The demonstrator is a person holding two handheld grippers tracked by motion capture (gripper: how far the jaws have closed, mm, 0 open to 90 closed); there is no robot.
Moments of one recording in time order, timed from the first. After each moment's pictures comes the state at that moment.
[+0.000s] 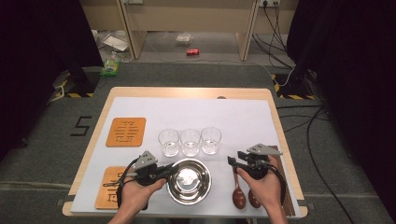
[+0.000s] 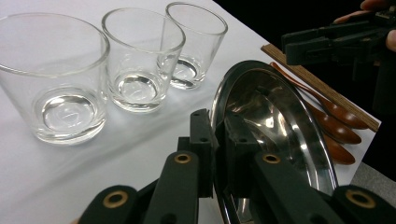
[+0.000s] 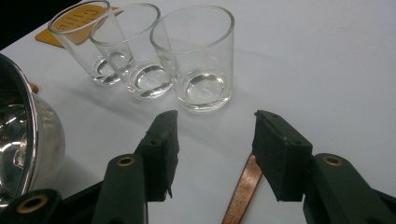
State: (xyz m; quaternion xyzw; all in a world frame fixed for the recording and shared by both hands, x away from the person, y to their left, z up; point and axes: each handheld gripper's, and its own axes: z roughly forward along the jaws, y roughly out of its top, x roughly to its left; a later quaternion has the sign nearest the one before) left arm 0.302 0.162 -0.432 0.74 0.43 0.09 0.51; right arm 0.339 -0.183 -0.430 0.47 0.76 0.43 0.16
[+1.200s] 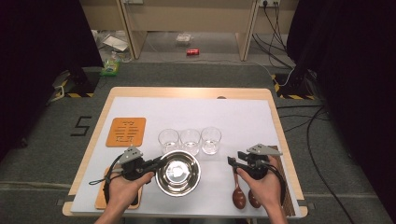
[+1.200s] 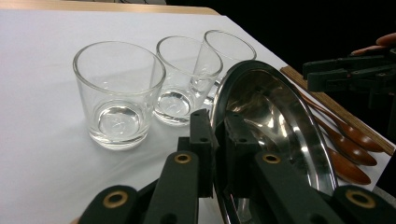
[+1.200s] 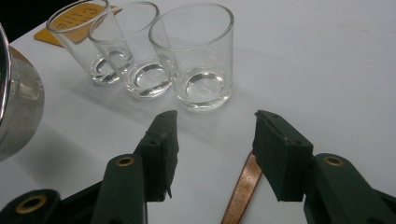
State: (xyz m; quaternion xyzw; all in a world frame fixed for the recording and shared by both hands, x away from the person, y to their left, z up) left arm 0.307 0.193 -0.420 0.71 0.45 0.11 0.52; right arm 0.339 -0.183 -0.431 0.47 0.76 0.43 0.15
